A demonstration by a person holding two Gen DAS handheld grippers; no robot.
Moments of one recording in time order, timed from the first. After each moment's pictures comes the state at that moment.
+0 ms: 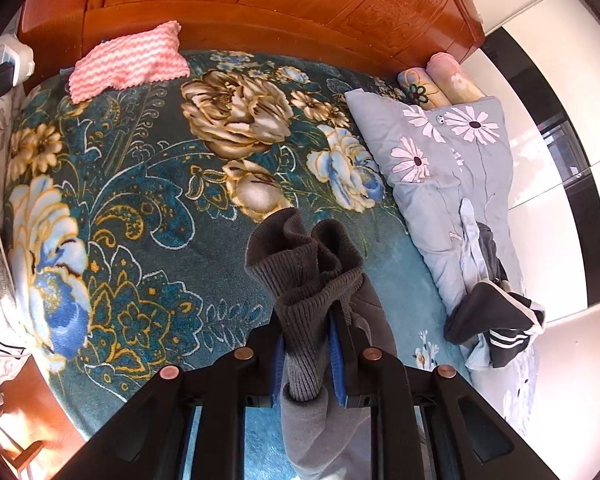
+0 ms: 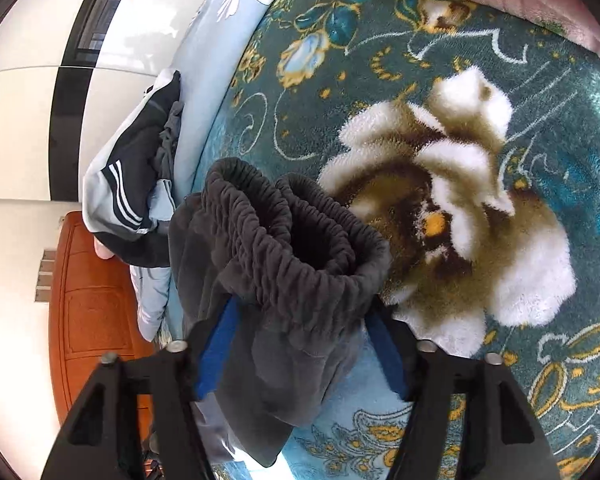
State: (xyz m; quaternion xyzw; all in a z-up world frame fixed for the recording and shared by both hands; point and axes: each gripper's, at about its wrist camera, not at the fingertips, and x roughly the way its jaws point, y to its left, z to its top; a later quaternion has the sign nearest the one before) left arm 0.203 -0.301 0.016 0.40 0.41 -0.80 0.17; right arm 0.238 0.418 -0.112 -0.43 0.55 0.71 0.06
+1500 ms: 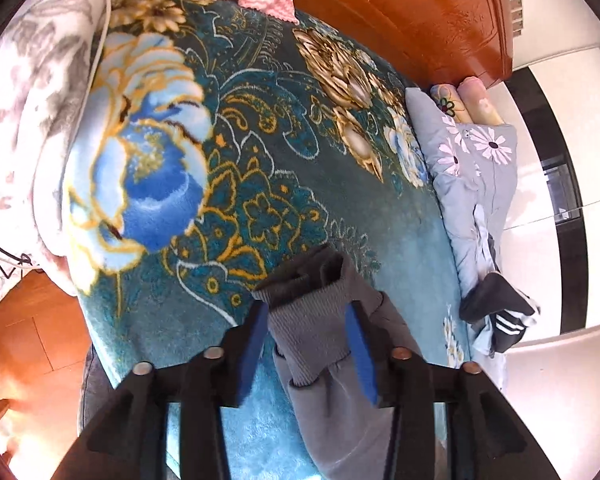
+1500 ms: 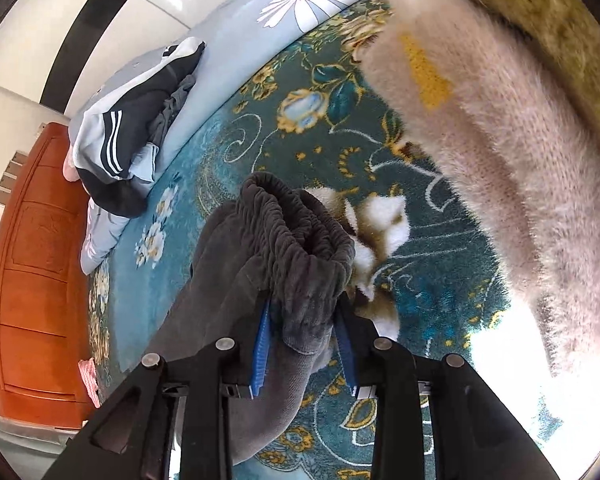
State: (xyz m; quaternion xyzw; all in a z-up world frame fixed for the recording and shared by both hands) left arm 0.345 -0.315 -0.112 0.39 0.50 -0.76 0.16; right arm 0.267 0.465 -0.074 -0.50 0.36 0.79 0.04
